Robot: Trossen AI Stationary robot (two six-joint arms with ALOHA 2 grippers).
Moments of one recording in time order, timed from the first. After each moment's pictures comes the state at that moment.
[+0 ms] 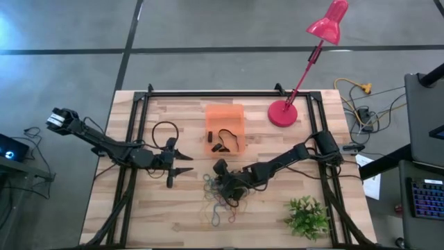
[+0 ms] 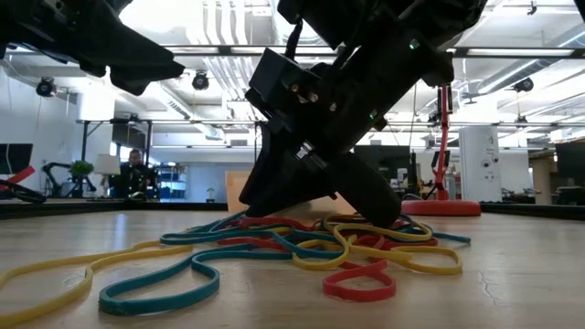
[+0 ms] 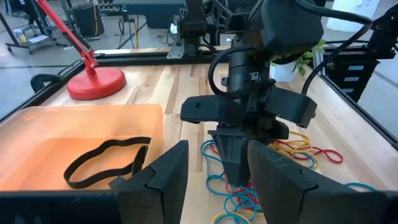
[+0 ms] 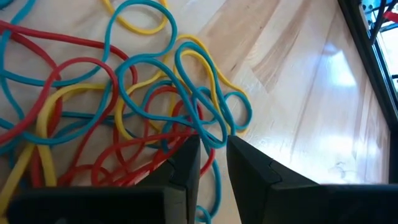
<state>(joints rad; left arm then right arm) -0.39 0.87 0.32 0.33 -0.41 -0.10 0.29 2.09 1.23 0.04 0.32 -0.63</state>
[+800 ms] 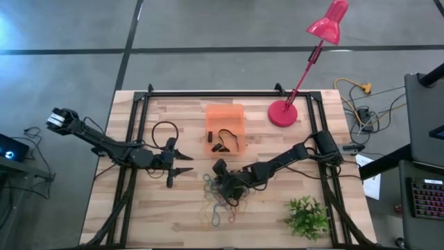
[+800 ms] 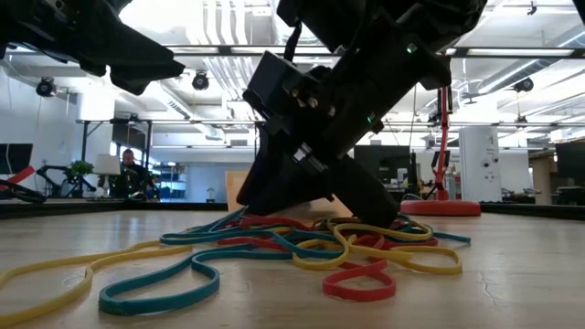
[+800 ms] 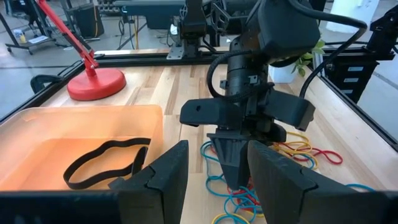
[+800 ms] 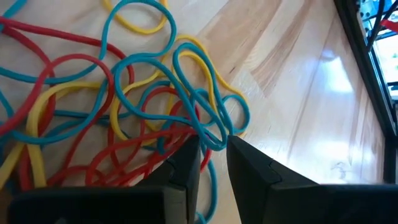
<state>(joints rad) -0.39 0.87 0.32 0.34 -0.41 -0.10 0.28 2.10 1.23 0.07 0.31 -0.67</state>
